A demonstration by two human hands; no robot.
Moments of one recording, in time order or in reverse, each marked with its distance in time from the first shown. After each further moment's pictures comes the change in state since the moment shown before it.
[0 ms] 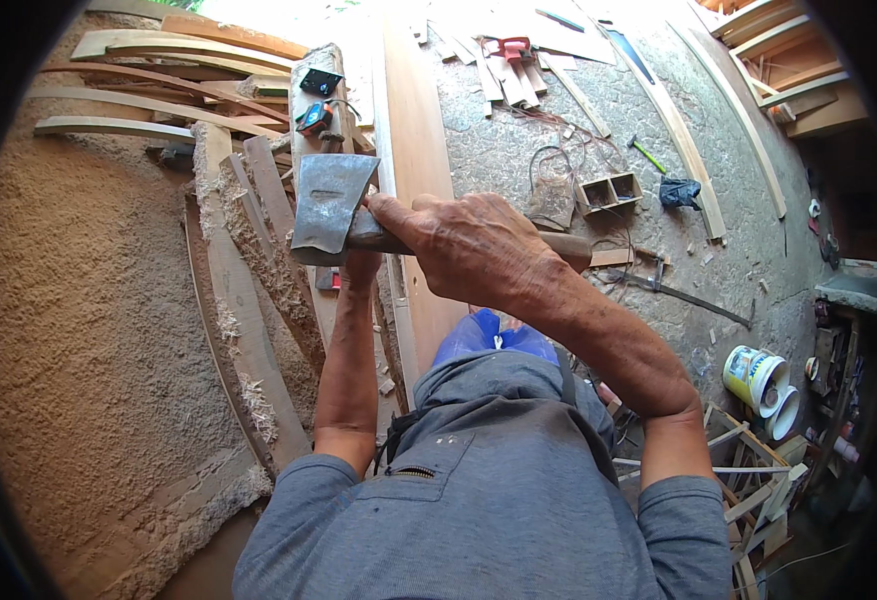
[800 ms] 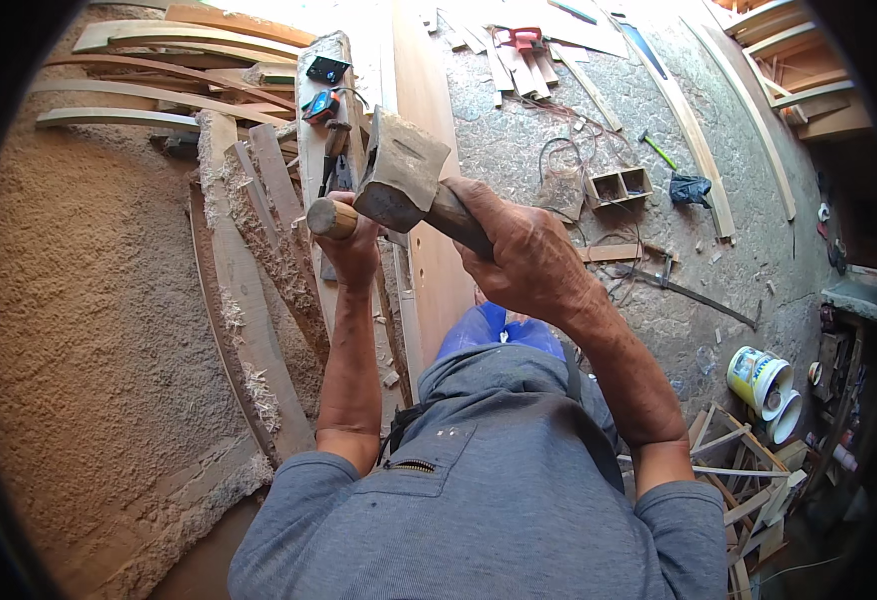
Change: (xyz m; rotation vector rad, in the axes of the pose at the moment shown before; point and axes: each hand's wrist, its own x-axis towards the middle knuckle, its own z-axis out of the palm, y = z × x) left_hand 0.021 0.103 -0.006 -0.238 0.104 -0.192; right_hand -0.039 0.026 0.016 0.415 0.271 0.155
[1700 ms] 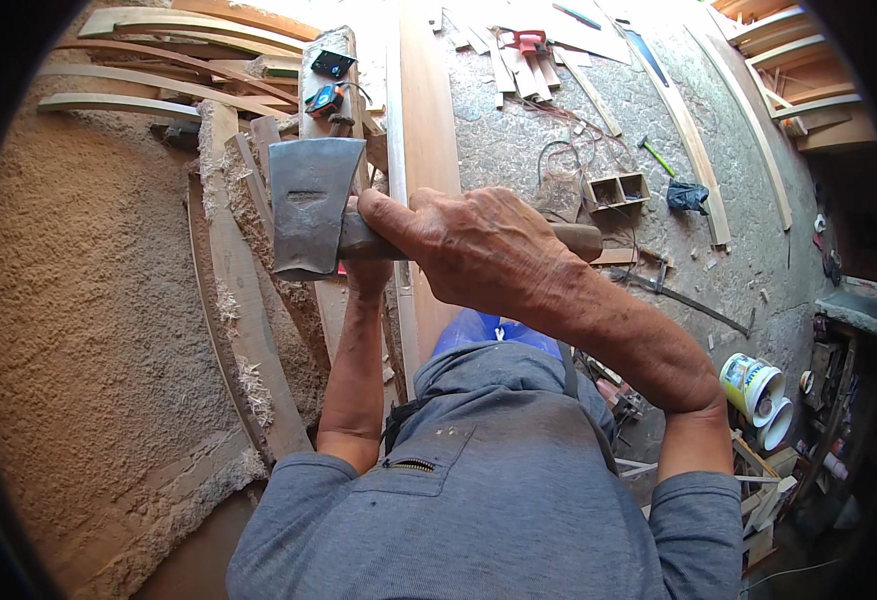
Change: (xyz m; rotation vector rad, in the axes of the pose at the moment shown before) left_hand -0.031 -0.055 -0.016 0.247 -0.166 0.171; right_hand 0.036 -0.041 0.004 -0.455 -0.272 -0.296
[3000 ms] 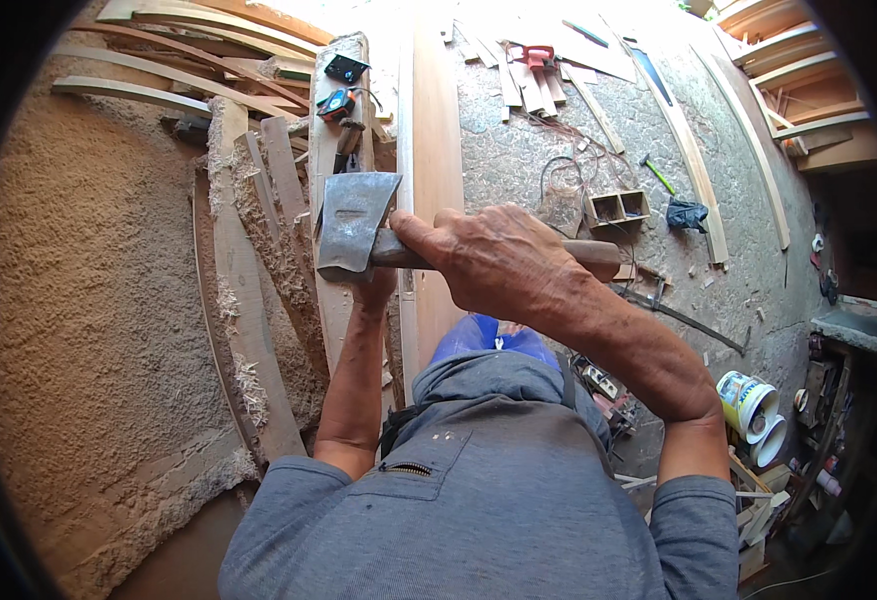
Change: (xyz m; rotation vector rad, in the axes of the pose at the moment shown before) left_hand -0.009 -0.008 -0.002 0.051 0.082 0.074; right_hand 0.001 -0.002 -0.002 -0.062 -0.202 0.068
